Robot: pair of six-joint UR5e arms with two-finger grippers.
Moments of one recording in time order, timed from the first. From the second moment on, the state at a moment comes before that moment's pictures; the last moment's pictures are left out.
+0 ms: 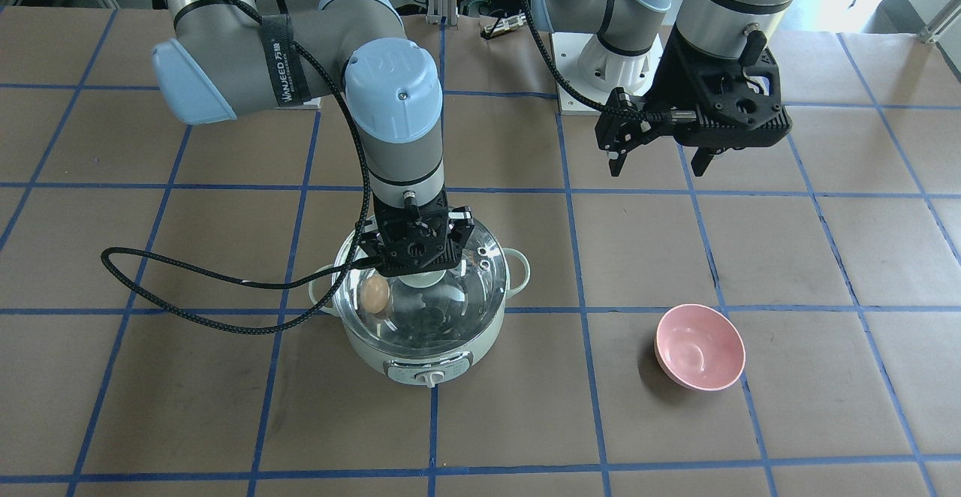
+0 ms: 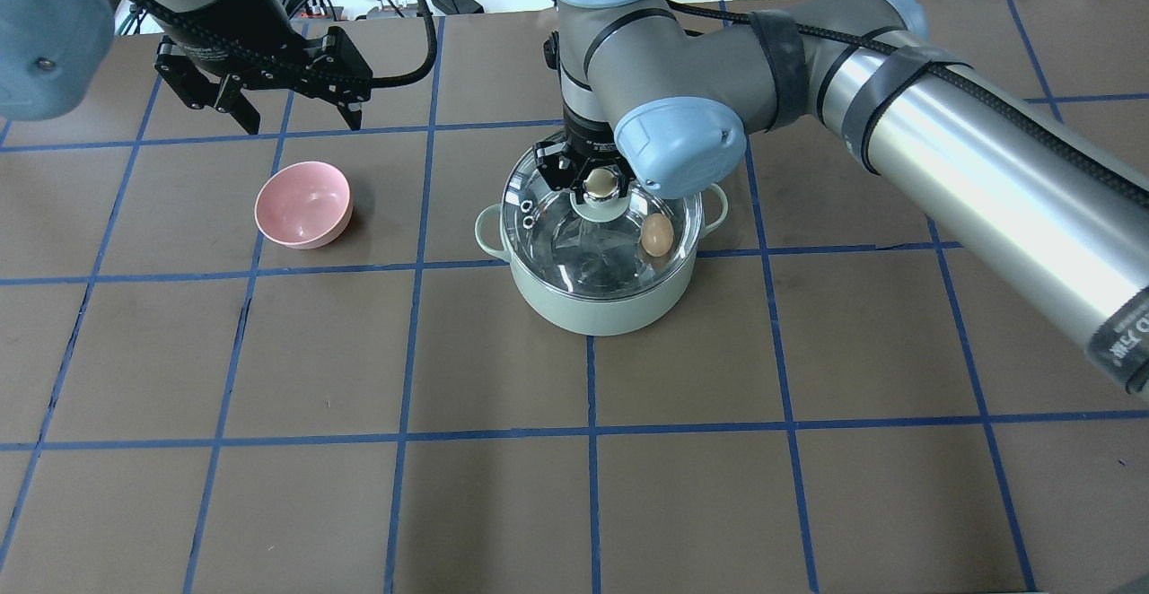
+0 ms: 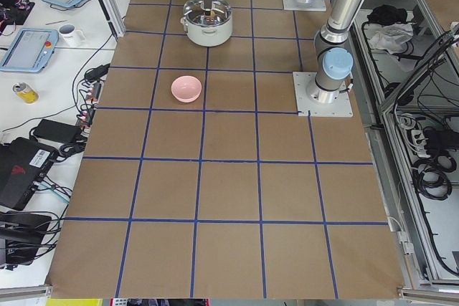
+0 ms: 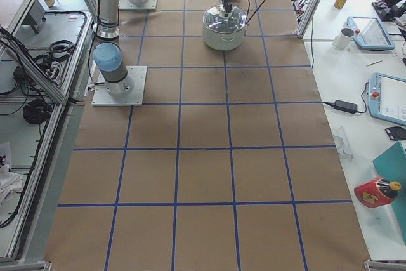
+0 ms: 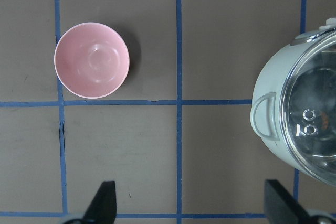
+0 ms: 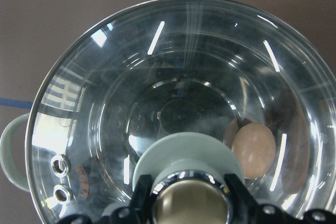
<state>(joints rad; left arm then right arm) -1.59 -1.61 -1.49 -1.53 1.60 -0.02 1.92 -1.20 1.51 -1.93 -1.55 0.21</state>
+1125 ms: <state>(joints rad) -1.59 -1.61 -1.49 -1.53 1.60 -0.02 1.92 -1.21 1.51 -1.93 -1.55 0.21</state>
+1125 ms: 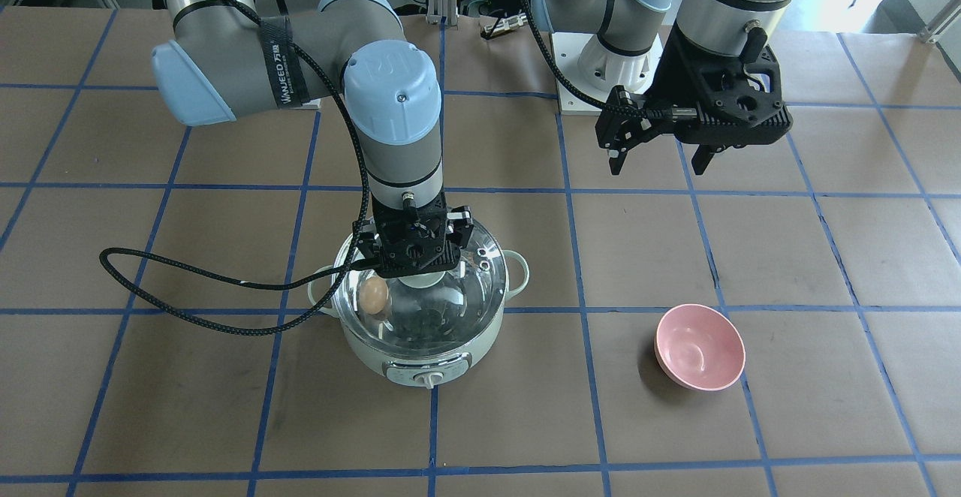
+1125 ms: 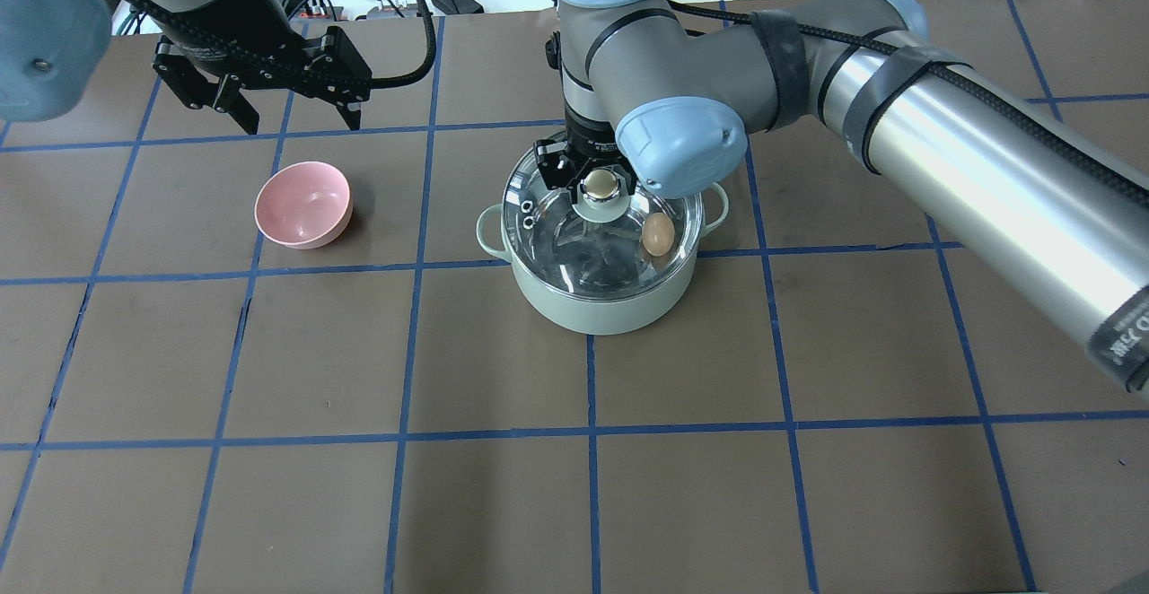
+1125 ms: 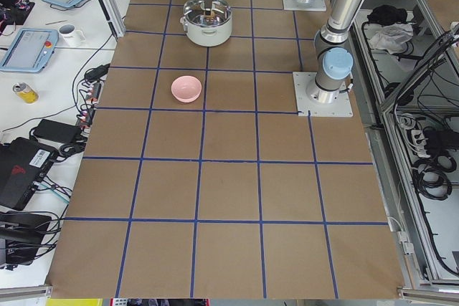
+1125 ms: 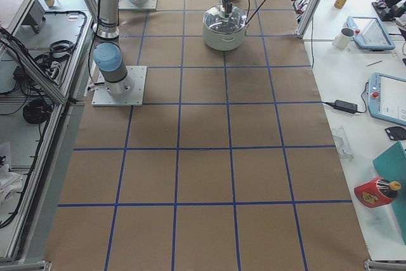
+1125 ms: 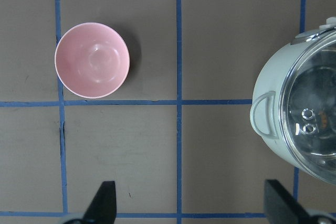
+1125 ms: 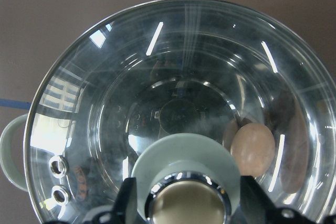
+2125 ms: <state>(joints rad) -1.59 -1.61 -1.49 -1.53 1.60 -0.02 1.92 -1.22 1.51 -1.92 -1.55 0.22</state>
